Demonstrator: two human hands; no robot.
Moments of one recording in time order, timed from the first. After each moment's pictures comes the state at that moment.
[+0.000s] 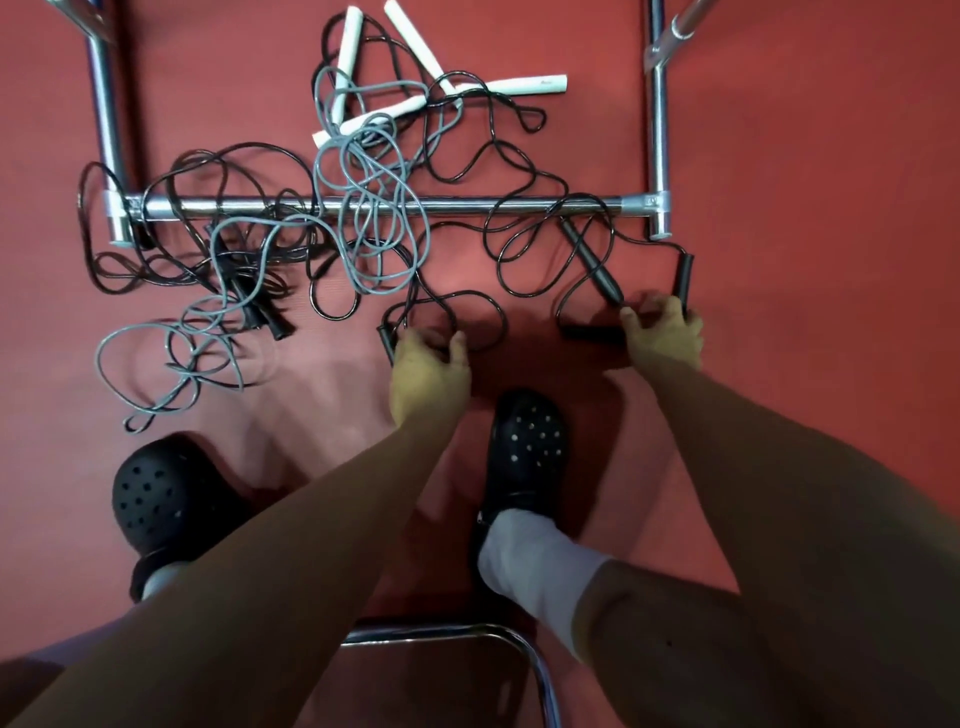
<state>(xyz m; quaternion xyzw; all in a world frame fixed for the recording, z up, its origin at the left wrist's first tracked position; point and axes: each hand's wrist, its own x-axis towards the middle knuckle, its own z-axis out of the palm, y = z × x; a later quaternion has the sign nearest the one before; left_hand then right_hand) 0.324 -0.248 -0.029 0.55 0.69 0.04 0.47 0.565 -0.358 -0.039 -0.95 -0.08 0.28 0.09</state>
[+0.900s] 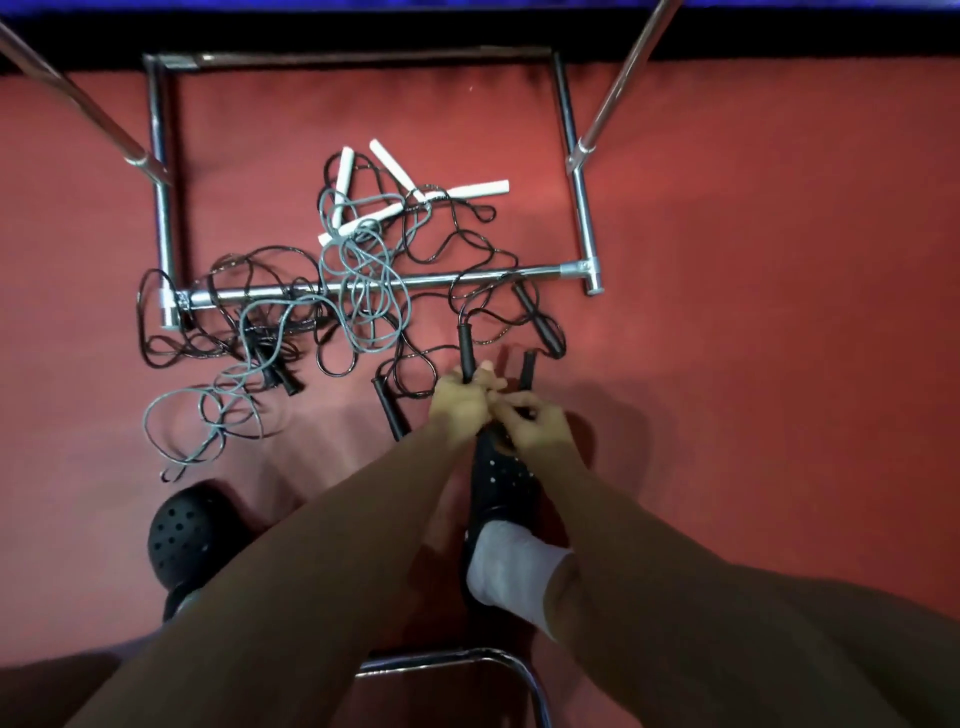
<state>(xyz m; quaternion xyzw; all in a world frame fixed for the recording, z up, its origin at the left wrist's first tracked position) 0.374 -0.263 0.054 0.34 0.60 0.03 0.72 0.435 -0.359 0.059 -0.81 -0.08 0.44 0.38</state>
